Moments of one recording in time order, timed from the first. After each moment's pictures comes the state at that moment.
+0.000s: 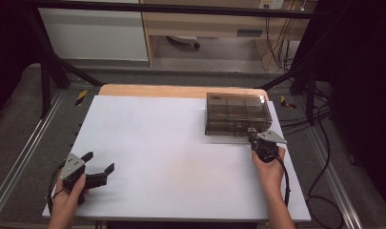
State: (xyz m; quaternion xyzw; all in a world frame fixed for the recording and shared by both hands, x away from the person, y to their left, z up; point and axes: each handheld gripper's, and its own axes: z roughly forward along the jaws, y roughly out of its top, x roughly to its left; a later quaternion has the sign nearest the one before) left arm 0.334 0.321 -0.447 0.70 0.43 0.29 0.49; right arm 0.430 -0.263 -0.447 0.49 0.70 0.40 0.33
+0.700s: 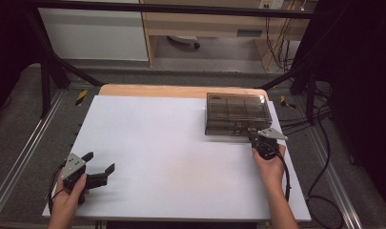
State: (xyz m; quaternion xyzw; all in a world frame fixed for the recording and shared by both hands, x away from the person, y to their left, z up) left arm 0.335 0.321 -0.447 0.71 0.43 0.29 0.48; right arm 0.438 -0.266 -0.444 0.50 0.70 0.40 0.31
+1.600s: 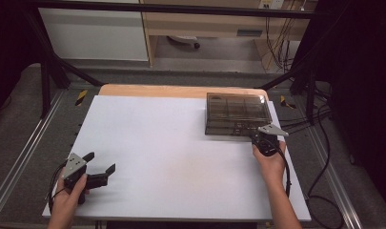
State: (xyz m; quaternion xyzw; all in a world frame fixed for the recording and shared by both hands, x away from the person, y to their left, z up) left arm 0.336 0.321 -0.448 0.71 0.43 0.28 0.48; right arm 0.445 -0.266 -0.435 0.49 0.71 0.40 0.31
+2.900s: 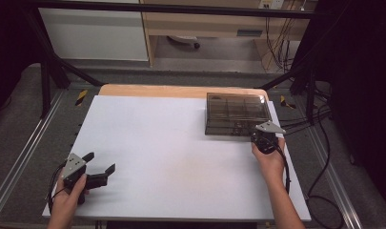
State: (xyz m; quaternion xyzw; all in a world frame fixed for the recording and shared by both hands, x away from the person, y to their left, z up) left arm 0.335 0.322 -0.448 0.71 0.43 0.28 0.48; right arm 0.449 -0.261 -0.428 0.47 0.72 0.38 0.33
